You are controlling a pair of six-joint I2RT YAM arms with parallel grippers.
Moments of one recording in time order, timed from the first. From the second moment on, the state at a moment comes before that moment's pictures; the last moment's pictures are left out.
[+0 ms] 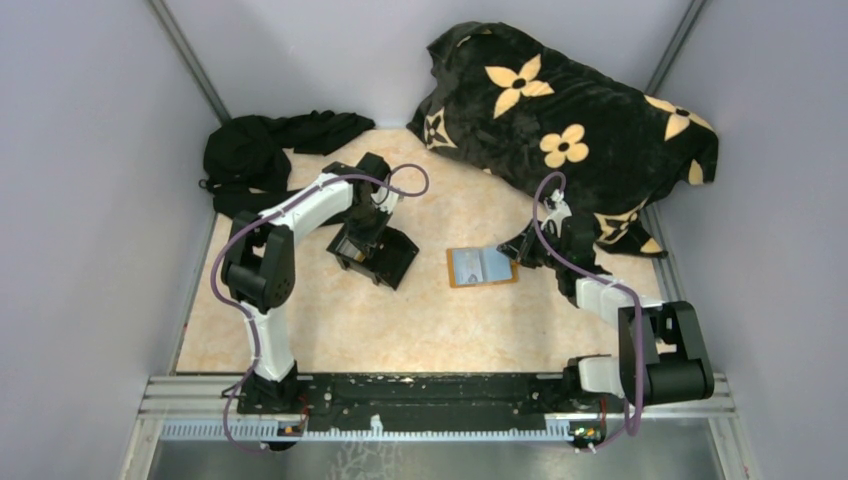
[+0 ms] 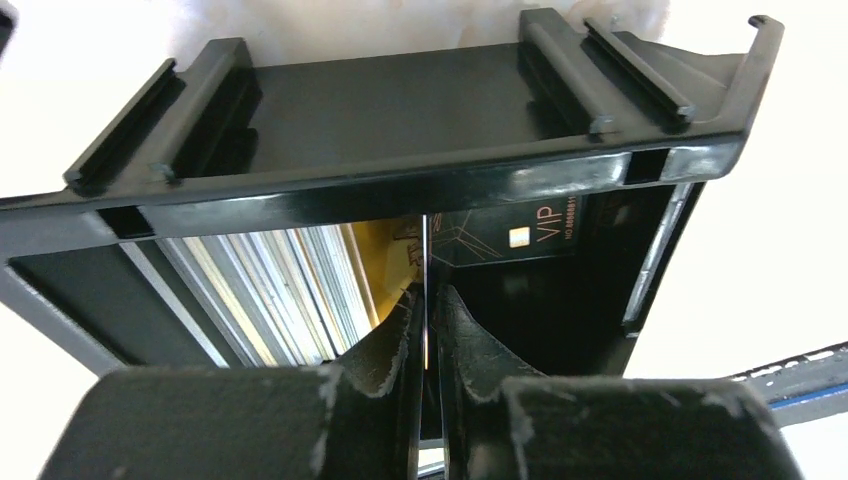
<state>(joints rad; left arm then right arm) -0.46 1.95 1.53 -1.00 0.08 0.08 0.10 1.29 0.43 0.38 -0.55 0.57</state>
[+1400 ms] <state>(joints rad) -0.46 1.42 1.42 -0.61 0.03 -0.08 0.13 1.30 0.44 0.35 -0.56 0.53</state>
